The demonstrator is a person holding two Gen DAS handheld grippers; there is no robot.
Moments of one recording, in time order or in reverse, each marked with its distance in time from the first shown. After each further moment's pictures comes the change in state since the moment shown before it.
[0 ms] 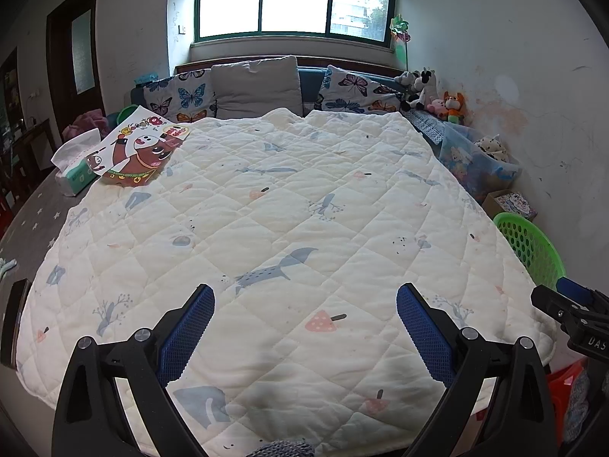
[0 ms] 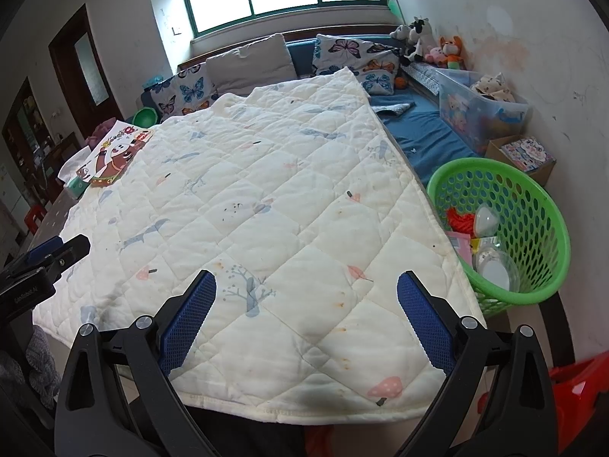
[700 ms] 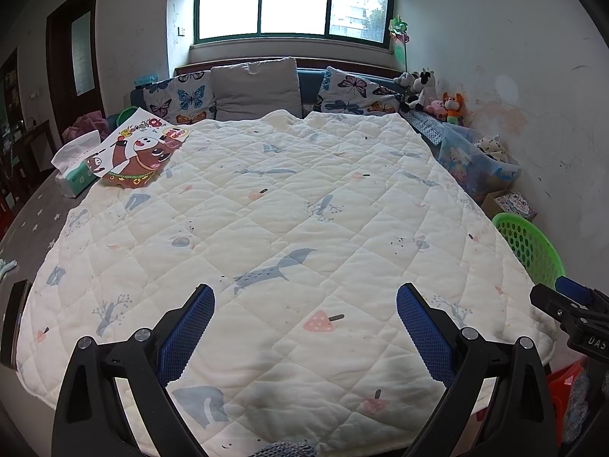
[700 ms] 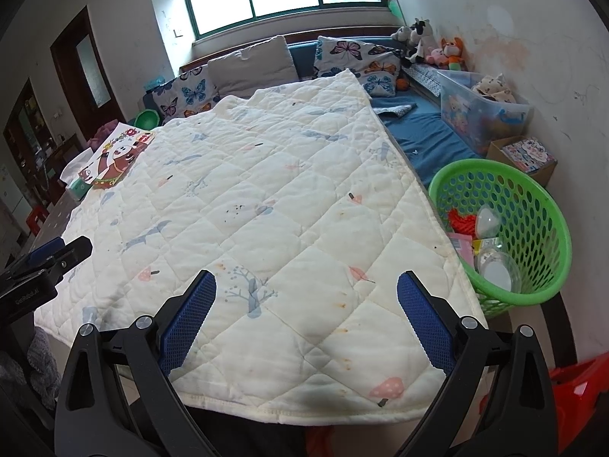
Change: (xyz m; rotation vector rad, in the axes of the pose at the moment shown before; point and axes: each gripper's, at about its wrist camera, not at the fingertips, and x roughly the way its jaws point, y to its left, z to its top) left arm 0.000 -0.001 -0.001 0.003 -0.006 0.002; right arm 0.000 0.000 0.000 -0.004 -0.007 0.009
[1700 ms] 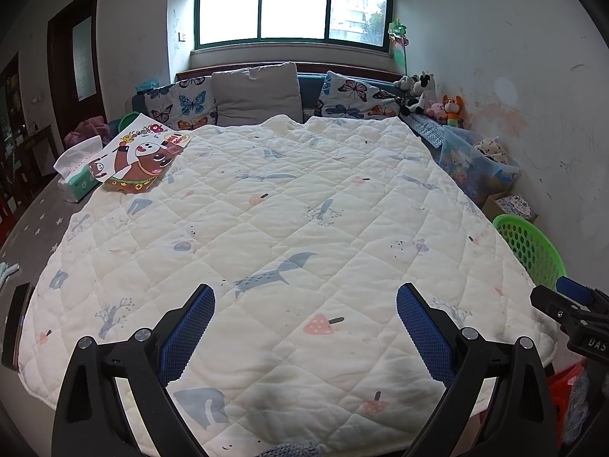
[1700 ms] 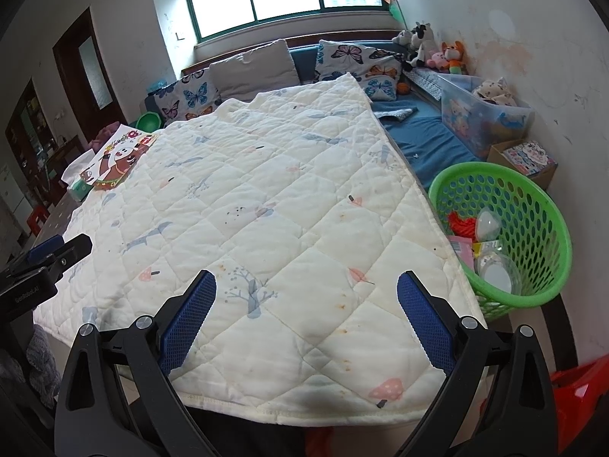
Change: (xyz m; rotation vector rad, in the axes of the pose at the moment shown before) left arm -0.004 -0.006 0.002 0.008 -0.017 0.012; right arm -0.003 -0.002 -0.001 -0.003 -0.015 0.001
